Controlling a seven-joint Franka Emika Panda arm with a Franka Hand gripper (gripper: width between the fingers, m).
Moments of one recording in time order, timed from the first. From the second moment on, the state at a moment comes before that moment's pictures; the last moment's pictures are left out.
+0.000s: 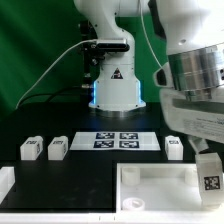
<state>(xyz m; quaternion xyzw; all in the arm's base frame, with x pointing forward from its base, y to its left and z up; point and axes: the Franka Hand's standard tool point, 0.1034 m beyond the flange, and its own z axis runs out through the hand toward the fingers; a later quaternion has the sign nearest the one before) 0.631 0.126 0.084 -0.89 0.45 0.01 0.11</state>
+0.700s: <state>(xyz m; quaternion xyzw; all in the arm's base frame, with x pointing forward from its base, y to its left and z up) 0.637 0.120 0.086 -0.99 0.13 -0.04 0.08</state>
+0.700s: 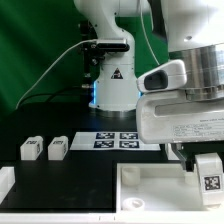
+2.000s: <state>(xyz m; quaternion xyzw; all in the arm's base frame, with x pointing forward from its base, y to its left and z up) 0.634 0.109 0.085 -0.71 0.69 0.02 0.15</state>
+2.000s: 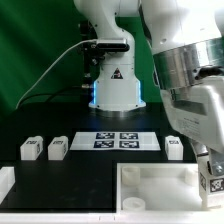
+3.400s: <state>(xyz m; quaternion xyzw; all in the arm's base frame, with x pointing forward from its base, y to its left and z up) 0.637 0.113 0.082 -0.99 0.08 -0.06 0.07</state>
